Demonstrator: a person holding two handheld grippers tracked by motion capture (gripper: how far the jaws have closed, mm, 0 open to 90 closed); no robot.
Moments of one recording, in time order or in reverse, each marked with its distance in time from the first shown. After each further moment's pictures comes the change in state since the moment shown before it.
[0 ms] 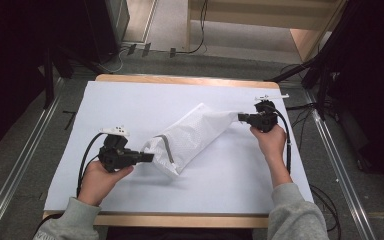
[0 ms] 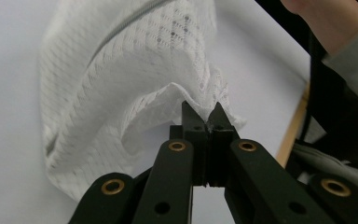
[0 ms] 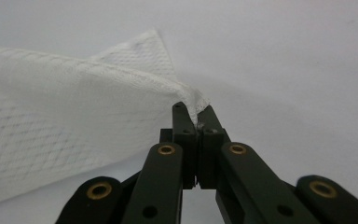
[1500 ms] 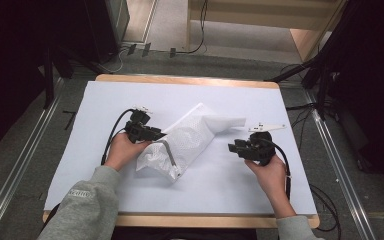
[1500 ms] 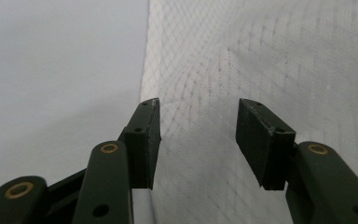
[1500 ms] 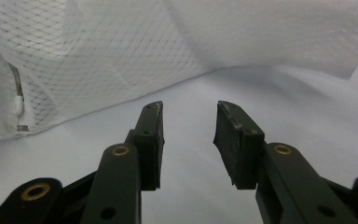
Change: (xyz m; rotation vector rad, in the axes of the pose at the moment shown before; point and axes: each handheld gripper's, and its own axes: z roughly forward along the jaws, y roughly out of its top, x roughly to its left) left arm 0.093 0.063 0.088 0.089 0.142 0.020; right arm 0.071 -0.070 -0.043 0.015 0.065 -0.106
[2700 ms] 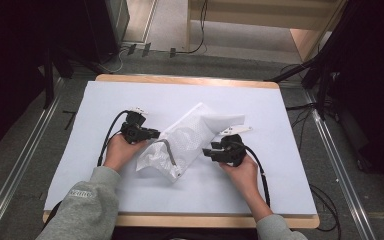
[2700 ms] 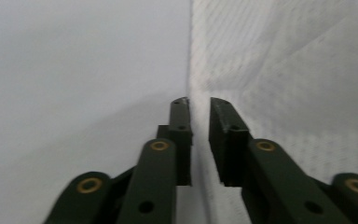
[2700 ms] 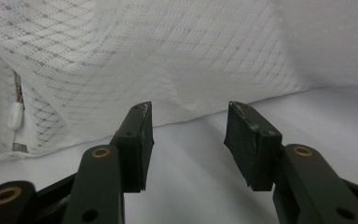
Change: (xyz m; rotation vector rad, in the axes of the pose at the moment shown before) left arm 0.016 -0.014 -0.008 -0.037 0.092 -0.021; right arm 0.035 0.002 0.069 0.031 0.066 -0.070
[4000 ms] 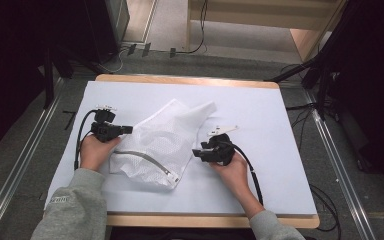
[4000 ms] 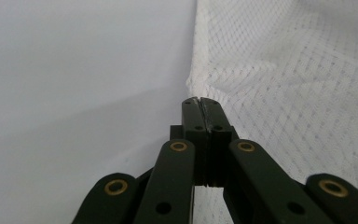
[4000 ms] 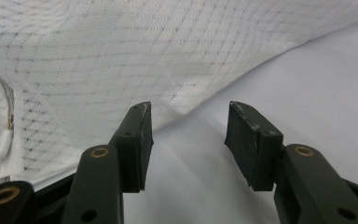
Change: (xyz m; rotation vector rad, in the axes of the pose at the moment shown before) left arm 0.047 -0.030 -0.063 -0.066 0.084 -0.195; right arm 0.019 0.012 0.027 0.023 0.035 -0.054
